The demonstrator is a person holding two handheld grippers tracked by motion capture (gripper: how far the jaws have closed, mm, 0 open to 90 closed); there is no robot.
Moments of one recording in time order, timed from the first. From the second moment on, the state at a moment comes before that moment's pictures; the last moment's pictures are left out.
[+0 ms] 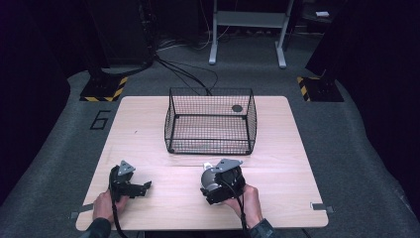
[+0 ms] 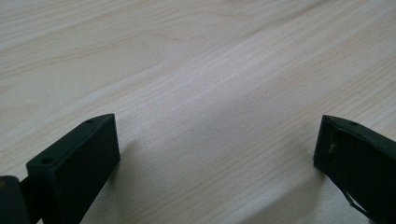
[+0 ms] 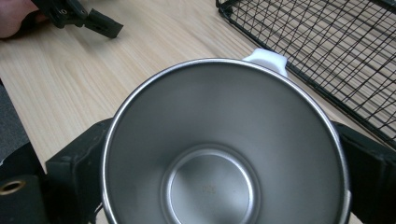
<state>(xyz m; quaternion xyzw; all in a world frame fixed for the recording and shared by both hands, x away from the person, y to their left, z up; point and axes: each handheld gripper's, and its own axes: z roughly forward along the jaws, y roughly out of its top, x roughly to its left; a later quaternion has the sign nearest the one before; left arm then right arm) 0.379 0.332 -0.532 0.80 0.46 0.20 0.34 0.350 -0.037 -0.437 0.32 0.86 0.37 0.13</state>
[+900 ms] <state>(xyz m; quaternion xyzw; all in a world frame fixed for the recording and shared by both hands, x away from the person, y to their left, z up) 0.379 0.332 -0.532 0.80 0.46 0.20 0.34 0.377 -0.056 -0.407 0.32 0.86 0.37 0.13</state>
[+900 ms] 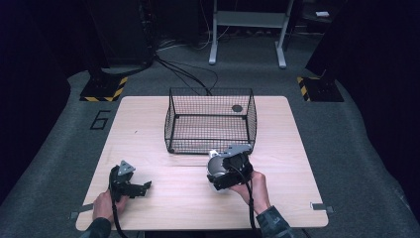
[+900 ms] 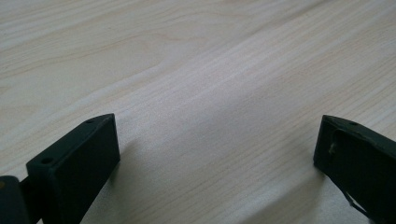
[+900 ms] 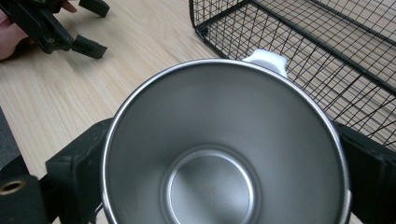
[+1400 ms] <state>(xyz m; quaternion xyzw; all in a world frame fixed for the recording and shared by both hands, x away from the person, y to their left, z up) 0.379 0.331 -0.532 0.79 0.46 0.20 0.34 0.392 -0.065 -0.386 0.32 0.86 0.38 0.13</state>
